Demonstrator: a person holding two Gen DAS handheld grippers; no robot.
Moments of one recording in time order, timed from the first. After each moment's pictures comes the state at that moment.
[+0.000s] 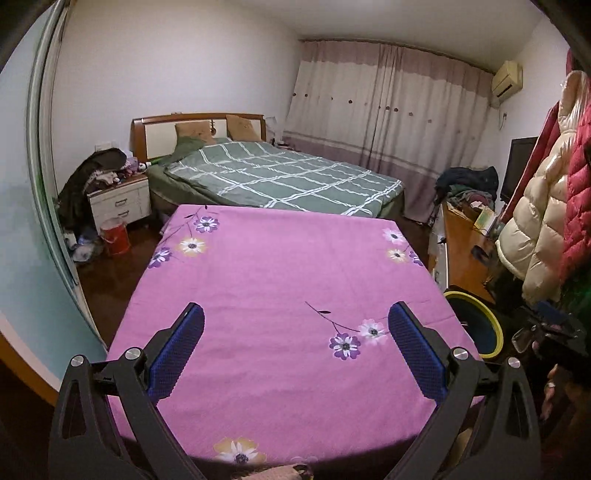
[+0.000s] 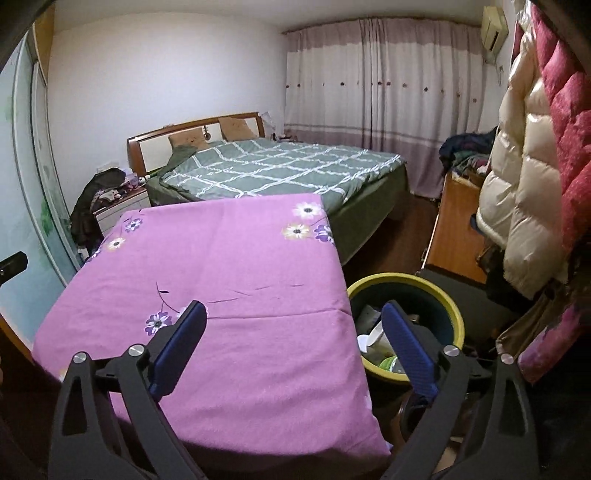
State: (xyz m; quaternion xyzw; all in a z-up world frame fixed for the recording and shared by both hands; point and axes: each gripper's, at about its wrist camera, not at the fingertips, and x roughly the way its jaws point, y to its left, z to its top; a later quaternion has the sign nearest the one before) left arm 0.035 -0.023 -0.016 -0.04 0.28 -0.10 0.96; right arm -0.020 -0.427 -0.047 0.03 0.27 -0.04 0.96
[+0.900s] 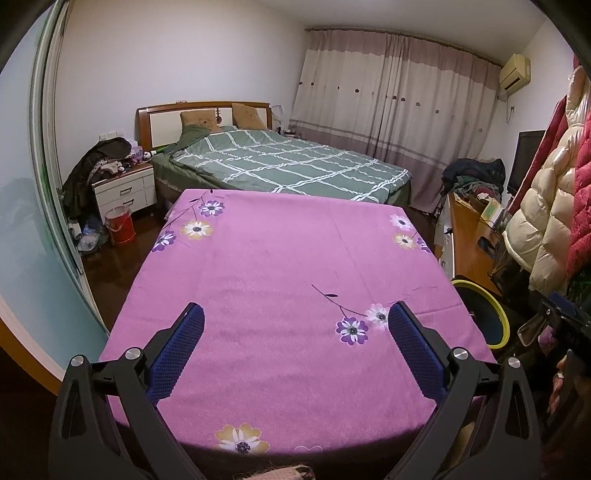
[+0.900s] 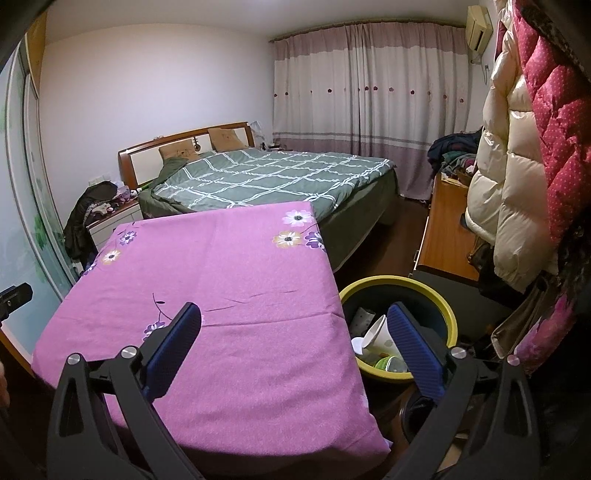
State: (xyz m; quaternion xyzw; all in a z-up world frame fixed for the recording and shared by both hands) left arm 0.040 -0.030 -0.030 -0.04 0.30 -0.08 0.95; right arm -0.024 -0.434 -0.045 0.05 0.26 -0.05 0.96
